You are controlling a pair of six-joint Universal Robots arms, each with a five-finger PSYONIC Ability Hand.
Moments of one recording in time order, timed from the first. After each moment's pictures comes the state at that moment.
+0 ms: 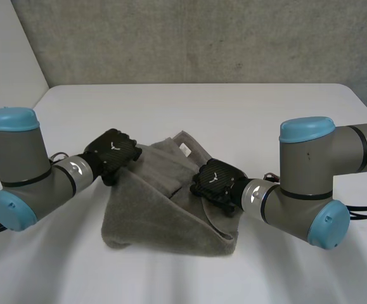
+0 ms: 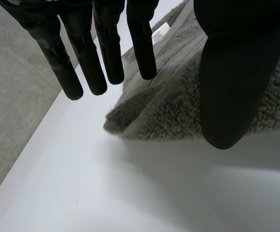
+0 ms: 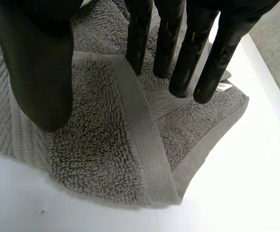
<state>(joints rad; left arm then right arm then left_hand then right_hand) 4.45 -2.19 -1.39 3.18 -1.13 3.94 2.09 -0.85 1.25 0.17 1.14 2.23 0.56 0.56 0.56 0.56 0.38 0.61 0.60 0.61 0.61 0.44</state>
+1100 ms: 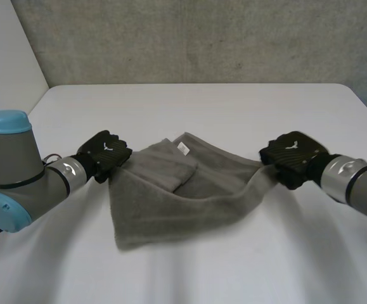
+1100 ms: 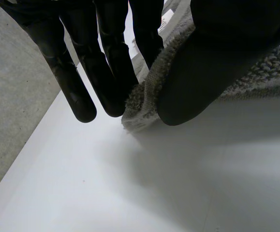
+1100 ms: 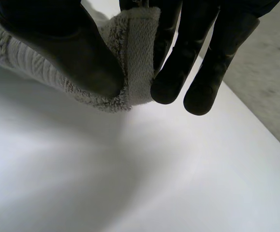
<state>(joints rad) 4.49 -2.19 -1.42 3.21 -1.13 3.94 1.74 -1.21 1.54 0.14 1.09 2.47 1.12 1.15 1.15 1.15 0.95 1.33 1.34 1.33 1.34 1.16</state>
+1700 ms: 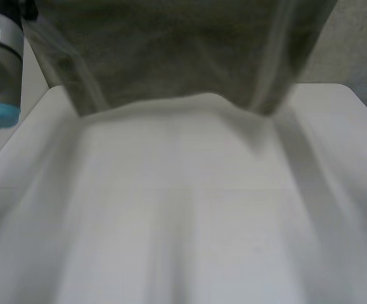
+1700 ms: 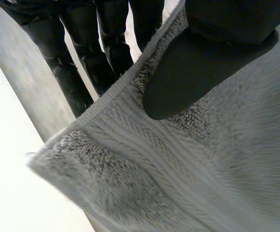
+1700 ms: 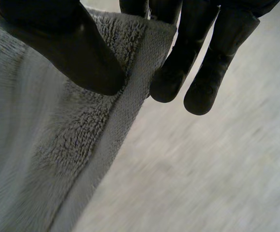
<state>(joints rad) 4.48 -2.02 -1.01 3.52 -1.59 3.45 1.76 -1.25 1.13 -0.53 1.32 2.99 1.16 1.22 1.22 1.22 1.03 1.34 1.34 1.34 1.34 1.17</state>
